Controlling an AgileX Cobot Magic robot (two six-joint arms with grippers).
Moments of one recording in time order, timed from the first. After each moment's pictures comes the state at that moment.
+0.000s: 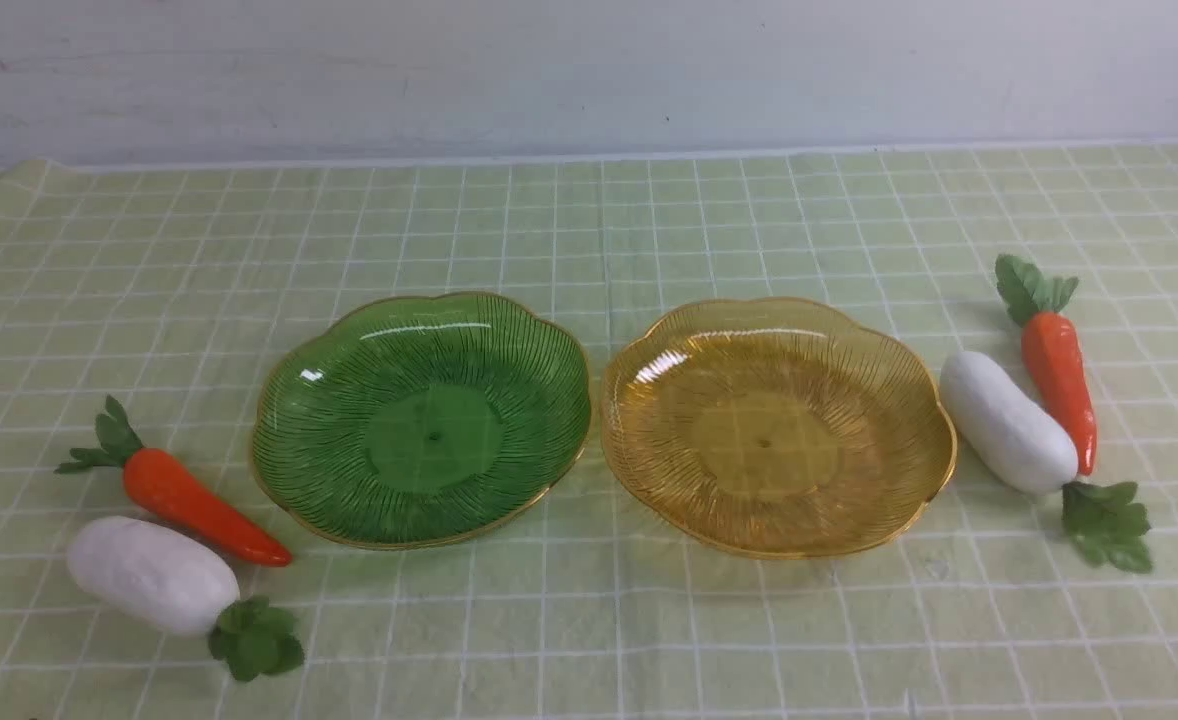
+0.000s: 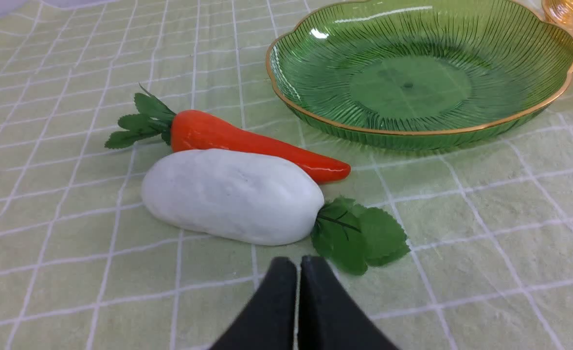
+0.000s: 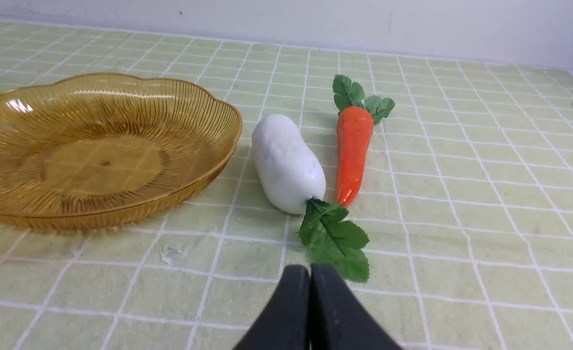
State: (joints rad) right arm -0.02 -0.01 0.02 0.16 0.38 -0.25; left arm -0.07 -0.01 0.03 -0.02 0.38 0.12
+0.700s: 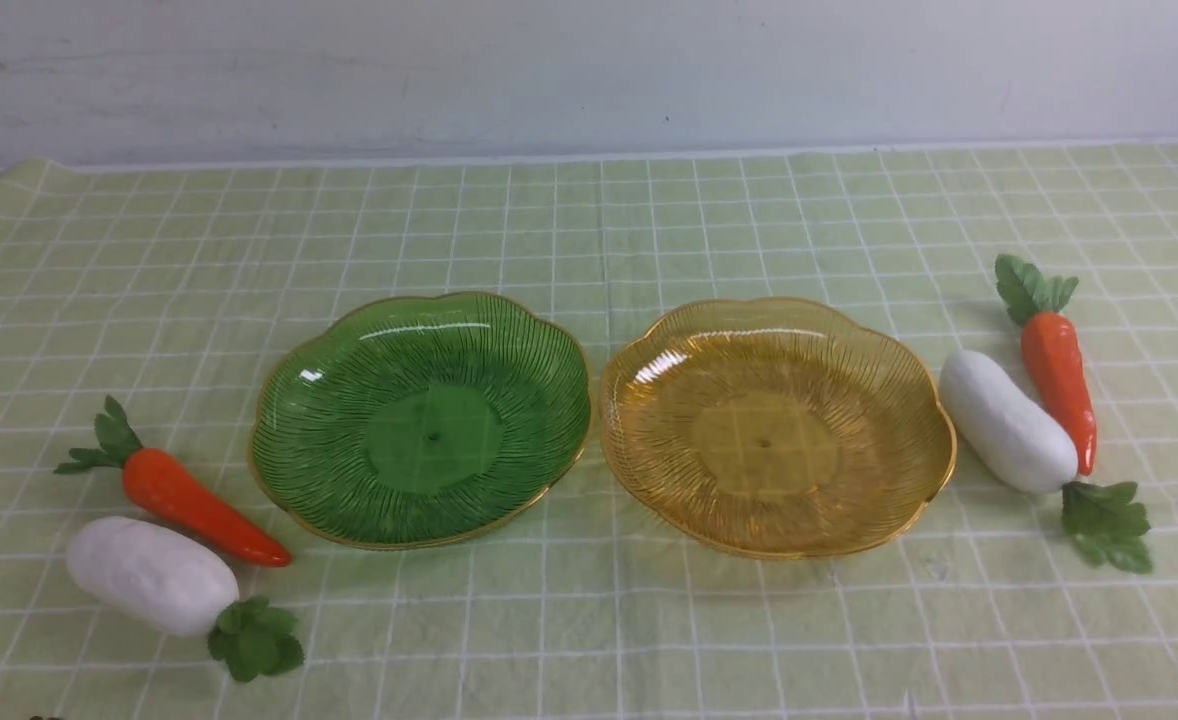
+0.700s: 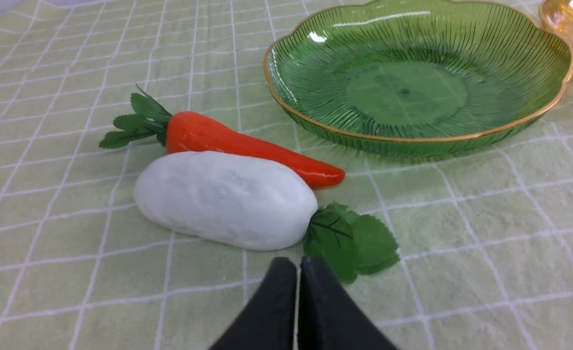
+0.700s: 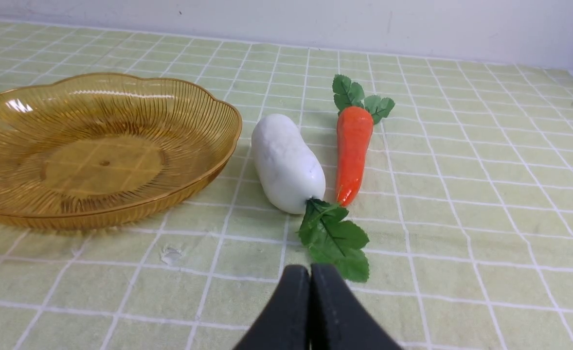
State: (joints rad) right arm -0.02 -0.01 0.02 0.16 0.38 -0.25; left arm -0.07 -0.01 0.03 -0.06 0.36 0.10
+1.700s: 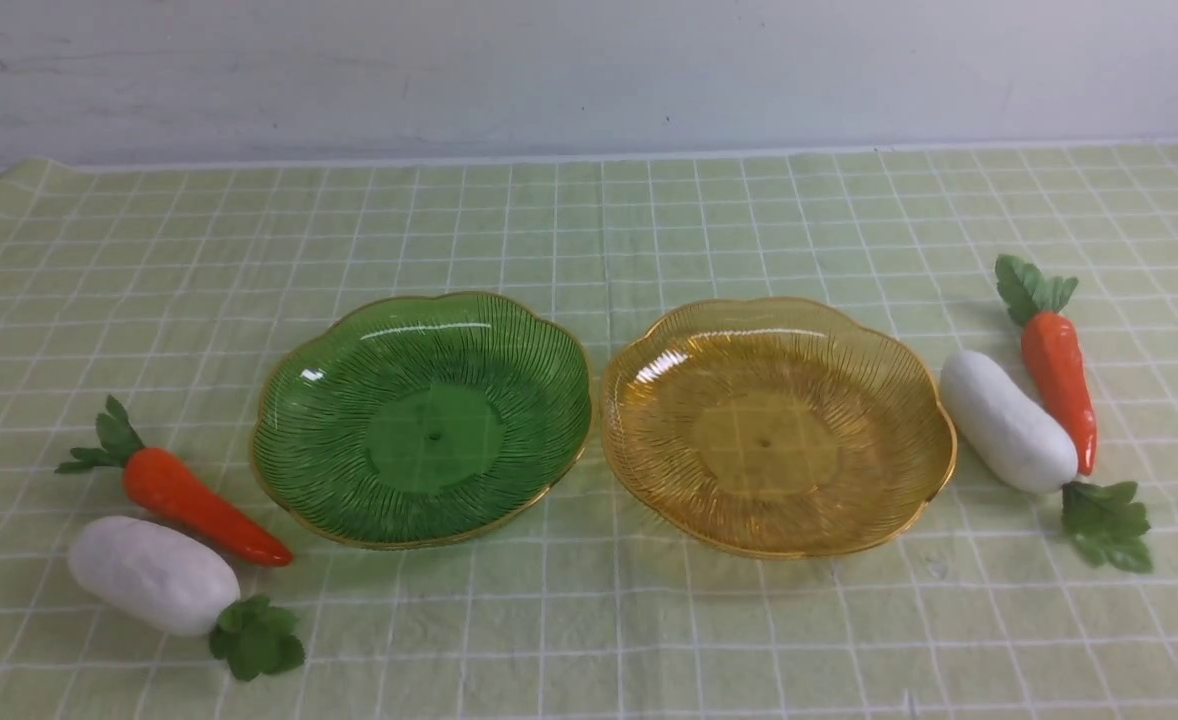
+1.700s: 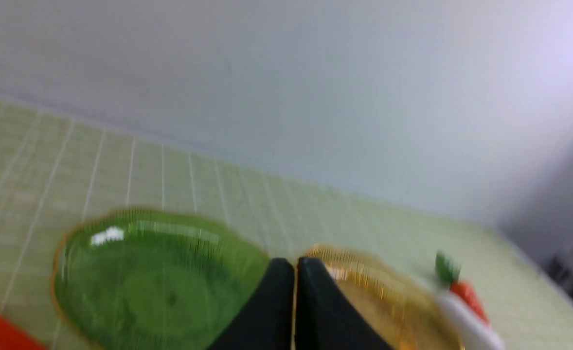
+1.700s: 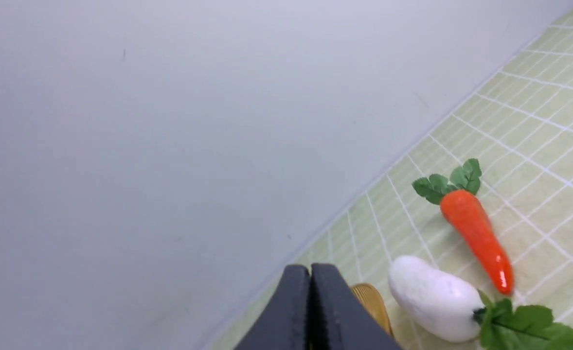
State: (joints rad) right arm -0.02 -0.01 0.03 1.01 0.03 -0.14; left arm -0.07 0.44 -0.55 -0.58 0.45 0.12
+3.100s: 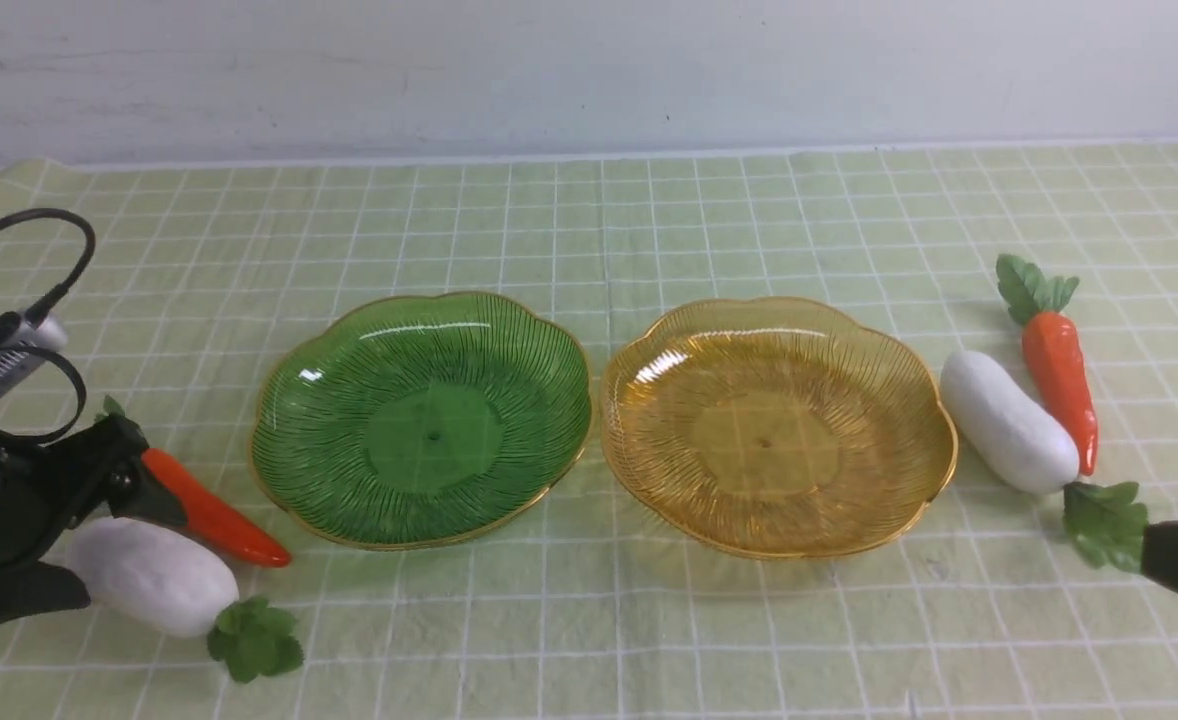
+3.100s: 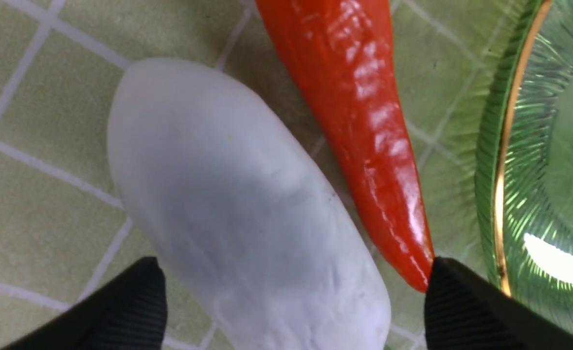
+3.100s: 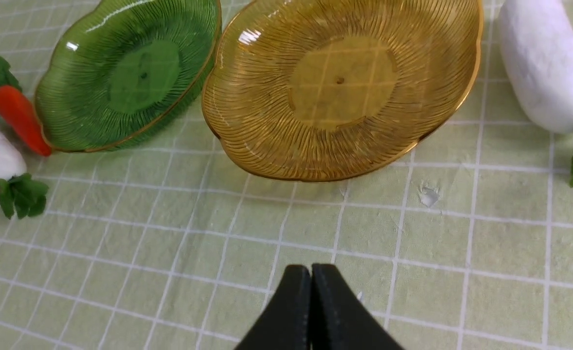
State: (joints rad) right arm -0.02 0.72 -0.62 0.66 0.90 -0.41; left arm 0.33 1.61 -0.86 -0.57 0.69 0.10
